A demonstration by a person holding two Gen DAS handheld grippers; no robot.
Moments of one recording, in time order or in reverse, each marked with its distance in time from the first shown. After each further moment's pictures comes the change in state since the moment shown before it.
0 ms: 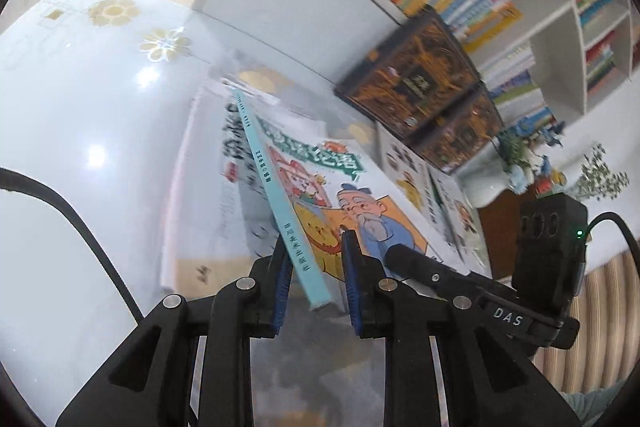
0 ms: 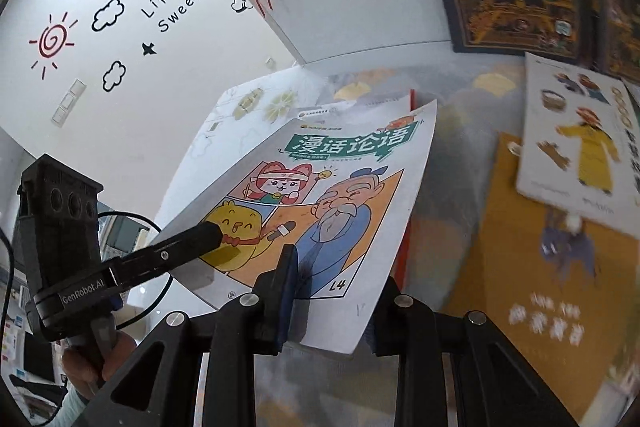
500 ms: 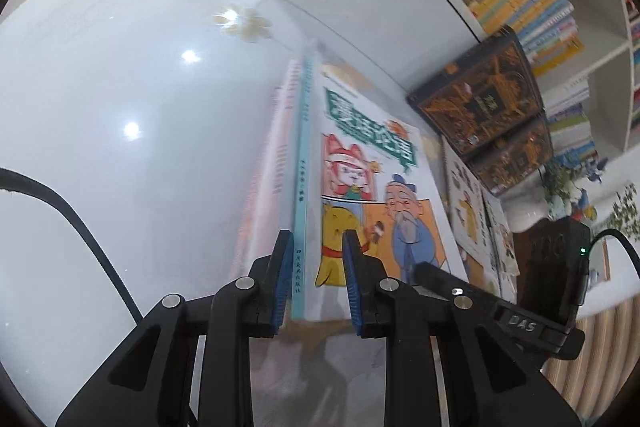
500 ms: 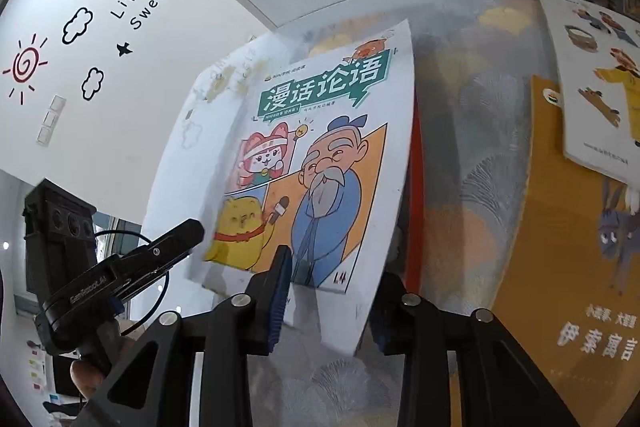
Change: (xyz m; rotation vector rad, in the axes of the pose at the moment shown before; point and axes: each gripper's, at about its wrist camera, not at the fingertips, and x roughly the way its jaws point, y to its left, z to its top) left arm 0.008 0.053 0.000 -0.125 0.002 0.121; right arm 0.049 -0.022 -0.001 0.125 0.116 0.027
